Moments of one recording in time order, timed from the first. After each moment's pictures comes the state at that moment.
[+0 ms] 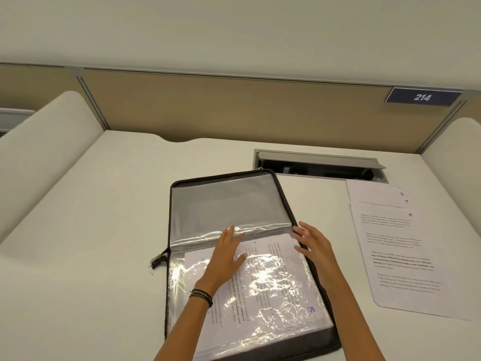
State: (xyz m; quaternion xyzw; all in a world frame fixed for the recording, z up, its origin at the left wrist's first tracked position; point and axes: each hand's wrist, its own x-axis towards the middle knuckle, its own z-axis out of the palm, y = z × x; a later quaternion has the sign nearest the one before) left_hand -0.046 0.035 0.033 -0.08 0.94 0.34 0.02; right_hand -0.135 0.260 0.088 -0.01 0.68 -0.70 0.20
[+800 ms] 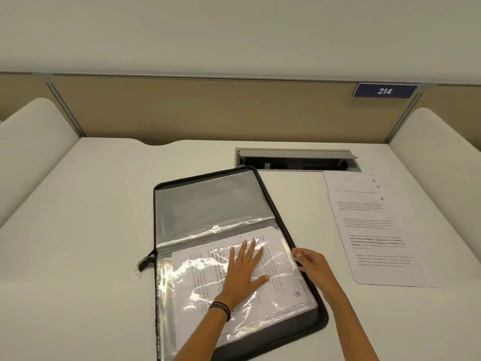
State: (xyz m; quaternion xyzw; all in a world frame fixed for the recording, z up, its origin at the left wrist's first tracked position) left_hand -0.038 0.104 -0.033 0.04 0.97 0.22 -0.02; right_hand -0.101 0.309 0.049 0.03 0.81 -0.54 0.21
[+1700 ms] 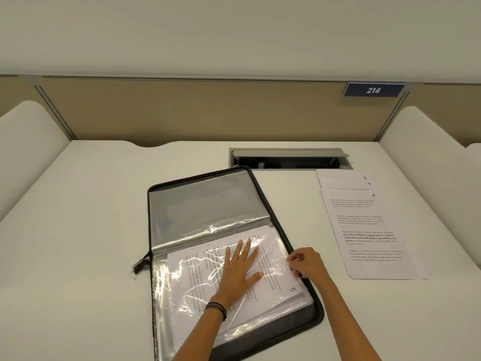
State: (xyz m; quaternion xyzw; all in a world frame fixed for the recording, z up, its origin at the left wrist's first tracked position) left_hand -0.036 0.103 -0.021 0.05 0.97 0.25 0.02; right_hand -0.113 0.303 0.051 0.03 0.90 -0.37 0.24
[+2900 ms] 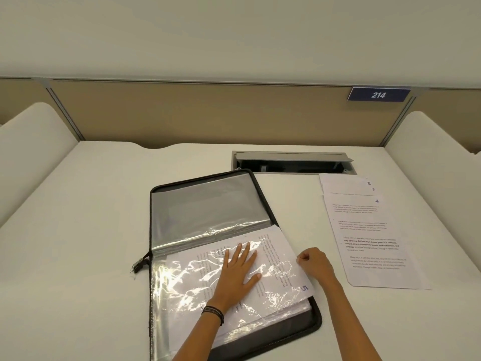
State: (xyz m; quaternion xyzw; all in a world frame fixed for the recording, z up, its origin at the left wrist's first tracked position) left_hand -0.033 0.106 -0.012 0.04 0.98 0.20 0.02; right_hand -0.133 0.319 0.045 0.02 0.93 -0.30 0.20
